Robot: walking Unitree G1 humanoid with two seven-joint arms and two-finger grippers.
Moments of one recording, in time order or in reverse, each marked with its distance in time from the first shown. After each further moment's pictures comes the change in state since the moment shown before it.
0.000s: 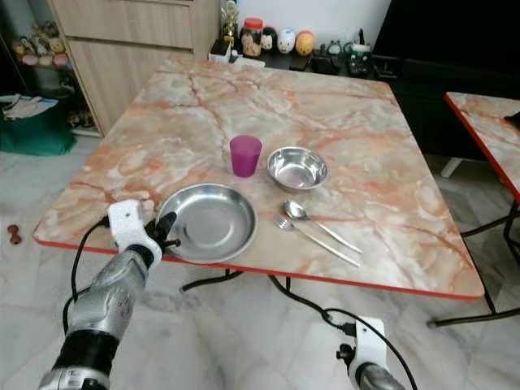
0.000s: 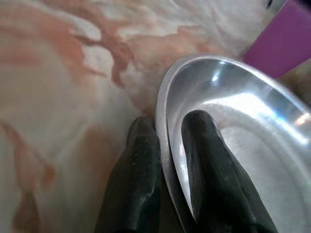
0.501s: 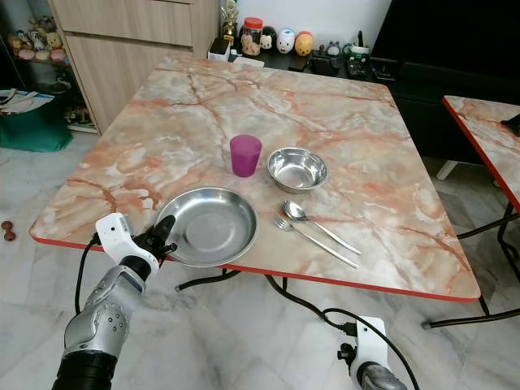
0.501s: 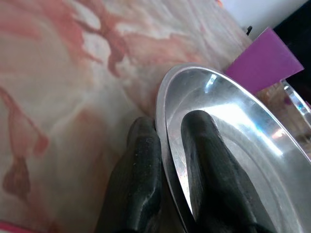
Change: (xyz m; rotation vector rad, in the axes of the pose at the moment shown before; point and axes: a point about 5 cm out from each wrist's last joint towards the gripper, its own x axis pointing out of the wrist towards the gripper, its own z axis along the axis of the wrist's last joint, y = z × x) left arm -0.009 0.000 0.002 -0.132 -0.044 -0.030; right arm 0.000 -0.002 0.001 -0.012 -0.001 0.001
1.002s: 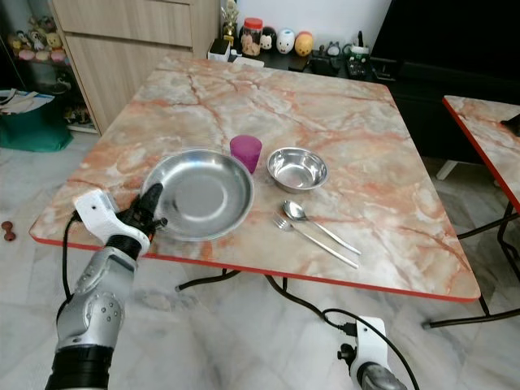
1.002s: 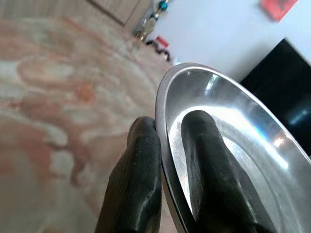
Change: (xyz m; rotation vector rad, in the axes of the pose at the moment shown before) left arm -0.005 -0.026 0.047 0.019 -0.257 -0.096; right arm 0.000 0.000 0.000 0.002 0.000 -0.001
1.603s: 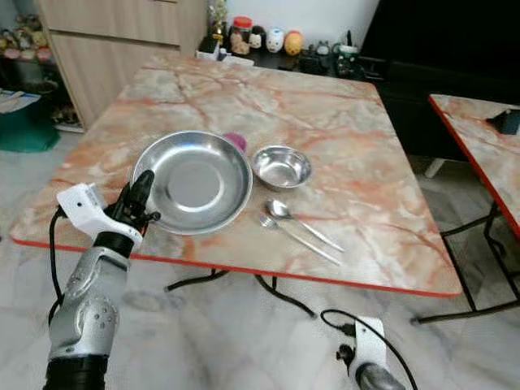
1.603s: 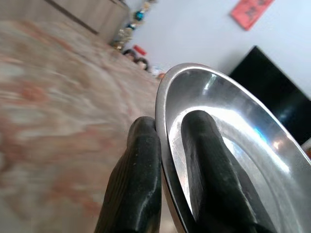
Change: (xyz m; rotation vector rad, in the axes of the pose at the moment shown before) left arm -0.005 -0.013 0.010 0.022 -0.062 -0.067; right arm -0.001 -0.002 -0.003 -0.001 0.006 -0.006
